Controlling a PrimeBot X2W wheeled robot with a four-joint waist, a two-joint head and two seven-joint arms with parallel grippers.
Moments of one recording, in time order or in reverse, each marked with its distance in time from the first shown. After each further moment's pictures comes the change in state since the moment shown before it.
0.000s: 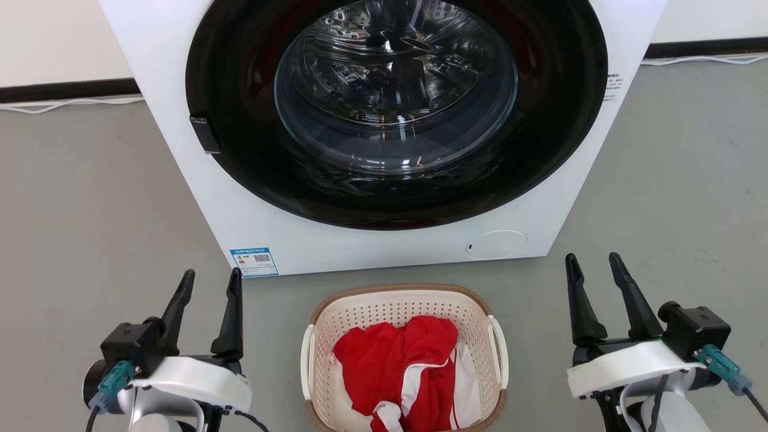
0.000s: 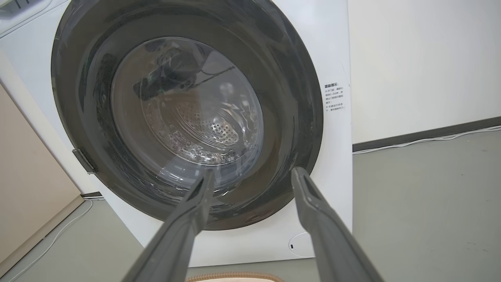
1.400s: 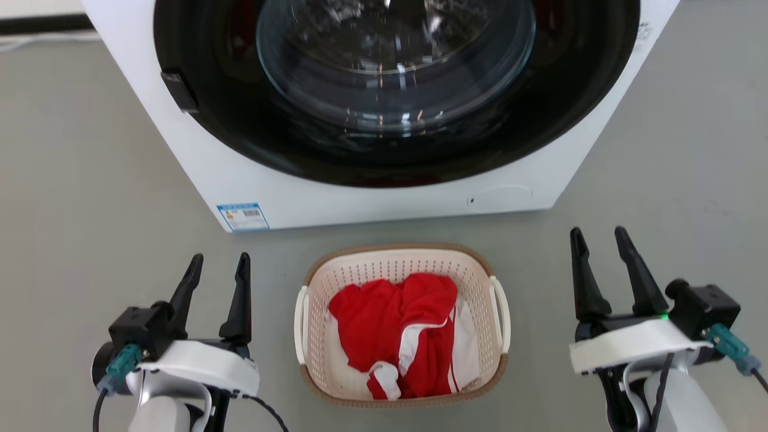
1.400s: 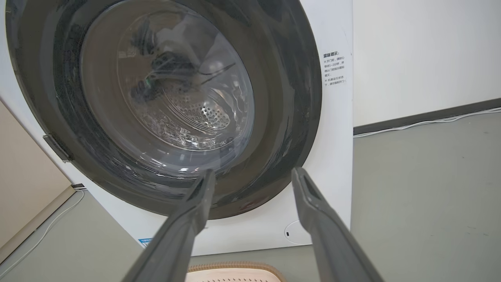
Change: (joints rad) left arm -0.041 -0.047 0.046 0.028 0.059 -0.043 -0.003; right arm -0.047 0.000 -0.010 -0.018 -0.001 0.000 0.000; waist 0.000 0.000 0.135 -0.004
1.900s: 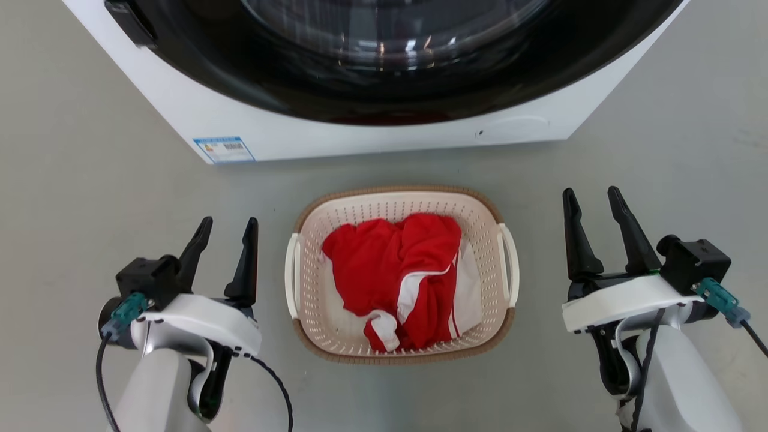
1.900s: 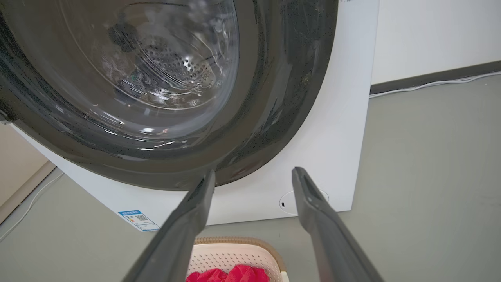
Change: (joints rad) left arm -0.158 0.055 -0.088 0.139 -0.083 0.000 0.000; right arm -0.141 0.000 0.010 0.099 -0.010 0.000 0.000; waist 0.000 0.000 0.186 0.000
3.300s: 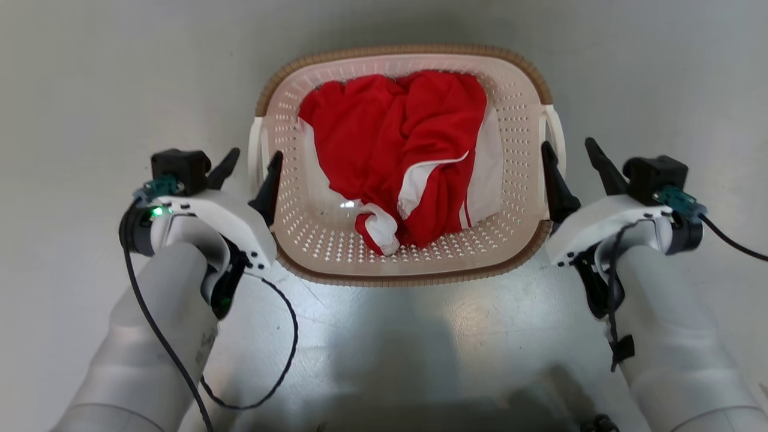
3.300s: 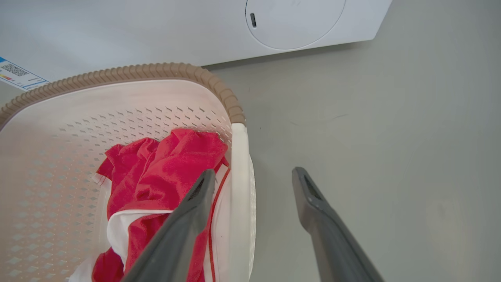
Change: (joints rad) left arm -0.500 0.042 -0.389 0.564 -0.298 0.000 0.000; right arm -0.387 -0.009 0.066 0.515 -0.025 0.000 0.000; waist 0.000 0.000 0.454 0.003
